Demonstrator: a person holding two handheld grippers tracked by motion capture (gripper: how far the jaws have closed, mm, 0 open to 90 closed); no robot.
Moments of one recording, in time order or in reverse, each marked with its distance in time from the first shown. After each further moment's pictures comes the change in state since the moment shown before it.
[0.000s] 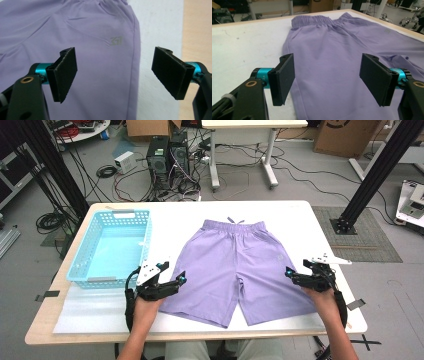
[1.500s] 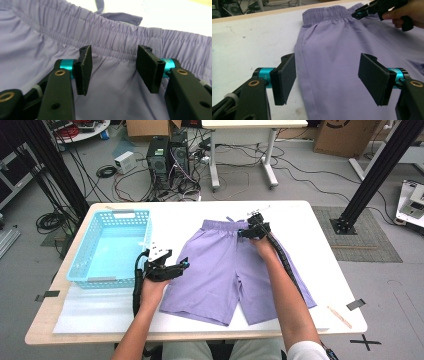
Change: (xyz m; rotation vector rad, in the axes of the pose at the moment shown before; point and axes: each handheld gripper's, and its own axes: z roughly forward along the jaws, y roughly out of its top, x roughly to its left) left arm 0.018 0.022 0.043 0.119 0.061 -0.010; right arm 0.044 0.124 0.212 0.221 -0.007 -0.119
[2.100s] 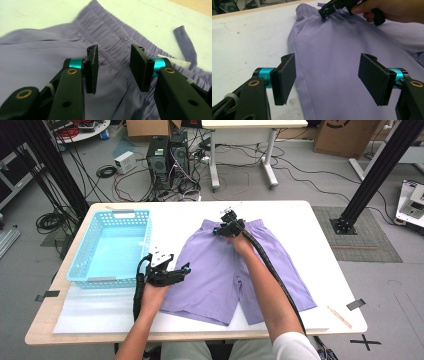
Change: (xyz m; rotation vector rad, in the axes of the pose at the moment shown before) left arm -0.009 -0.009 -0.003 0.018 -0.008 0.024; right arm 0.069 0.041 0.034 -0.026 0.137 -0.114
